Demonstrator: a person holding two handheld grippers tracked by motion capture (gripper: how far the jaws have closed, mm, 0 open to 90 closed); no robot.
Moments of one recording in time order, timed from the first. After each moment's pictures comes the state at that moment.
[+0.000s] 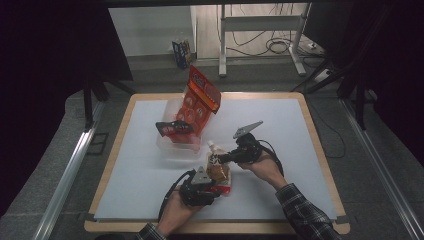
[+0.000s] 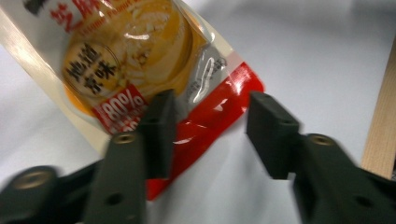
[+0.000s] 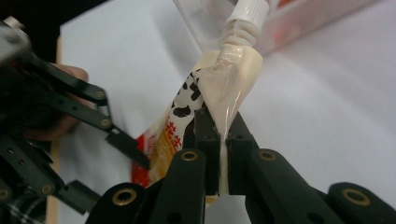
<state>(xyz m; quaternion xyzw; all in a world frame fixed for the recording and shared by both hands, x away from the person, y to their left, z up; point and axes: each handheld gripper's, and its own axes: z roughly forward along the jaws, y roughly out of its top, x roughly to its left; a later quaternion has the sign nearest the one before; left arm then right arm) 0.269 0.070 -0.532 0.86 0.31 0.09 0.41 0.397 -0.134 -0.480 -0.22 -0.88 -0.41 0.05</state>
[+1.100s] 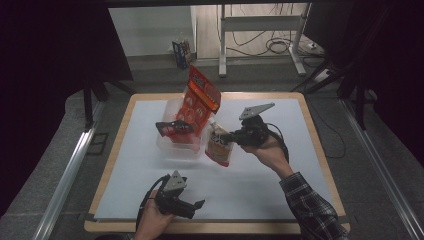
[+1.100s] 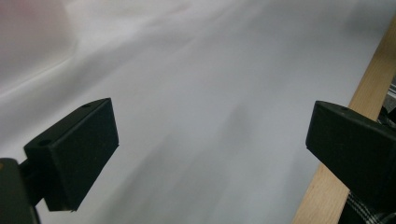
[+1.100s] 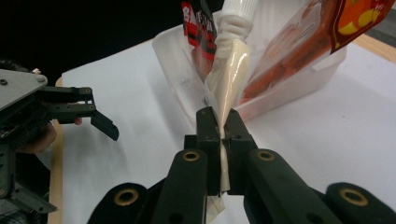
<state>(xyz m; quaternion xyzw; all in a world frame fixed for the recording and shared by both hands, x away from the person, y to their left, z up) 0.238 0.130 -0.521 0.83 0.35 0.11 0.42 0.399 -0.138 -0.407 -0.20 -0.86 -0.46 -0.03</state>
